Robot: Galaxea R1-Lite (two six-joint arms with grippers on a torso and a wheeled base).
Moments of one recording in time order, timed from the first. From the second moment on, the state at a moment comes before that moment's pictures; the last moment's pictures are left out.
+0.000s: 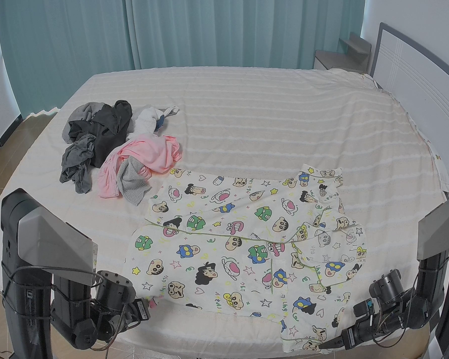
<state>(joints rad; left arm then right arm) -0.42 2.33 -0.12 -1.34 0.29 -0.59 0.31 2.21 -0.02 -0.99 0.36 0.15</state>
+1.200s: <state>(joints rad) -0.31 2.23 -0.02 -1.55 0.20 -0.22 0.21 1.79 -0.02 -0.76 0.32 0.16</state>
